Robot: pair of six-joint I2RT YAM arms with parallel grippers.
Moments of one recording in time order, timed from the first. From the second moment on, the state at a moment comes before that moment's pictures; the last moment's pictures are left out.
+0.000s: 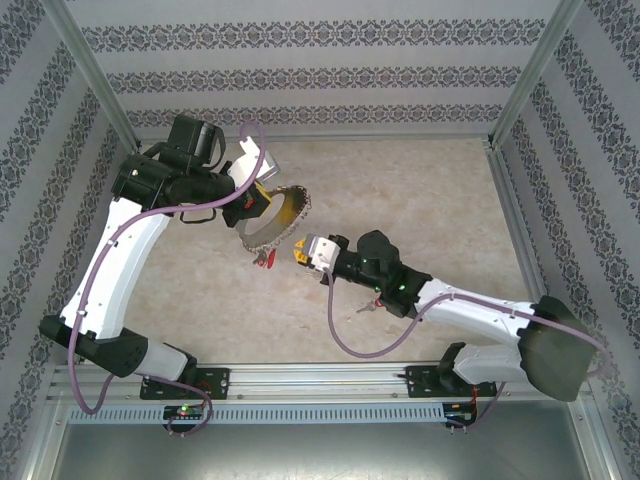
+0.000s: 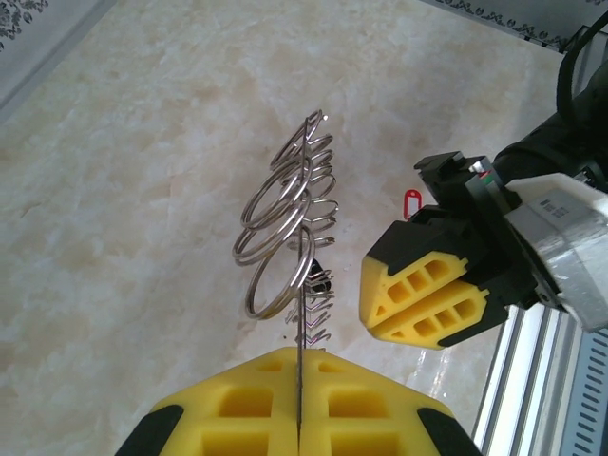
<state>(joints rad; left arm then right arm) -0.37 1.44 1.87 -1.31 0.52 0.50 0.89 1.26 0.66 0.44 -0.21 -0.45</state>
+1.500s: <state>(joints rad) -0.37 1.39 1.81 -1.27 0.52 0.51 0.90 1.40 0.68 0.64 -0.10 -0.44</state>
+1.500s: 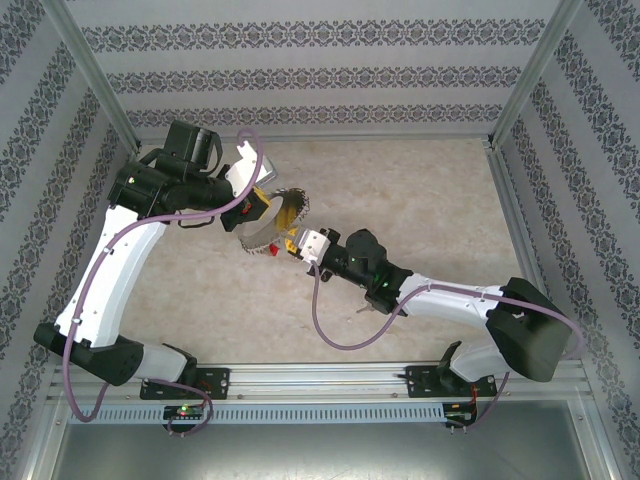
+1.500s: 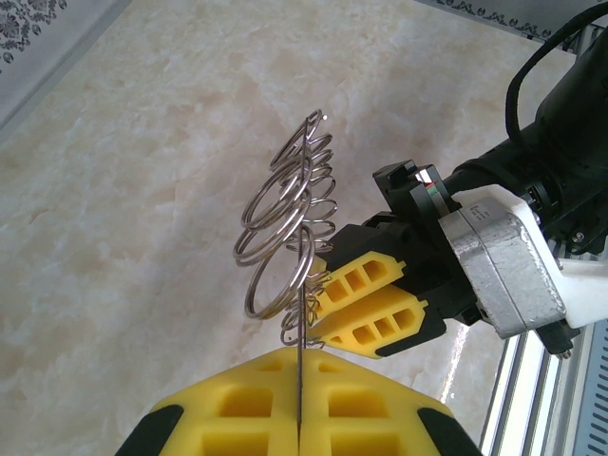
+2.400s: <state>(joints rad) -0.37 1.37 1.80 -1.27 0.50 0.51 0.93 1.34 0.65 0.64 -0.05 -0.43</state>
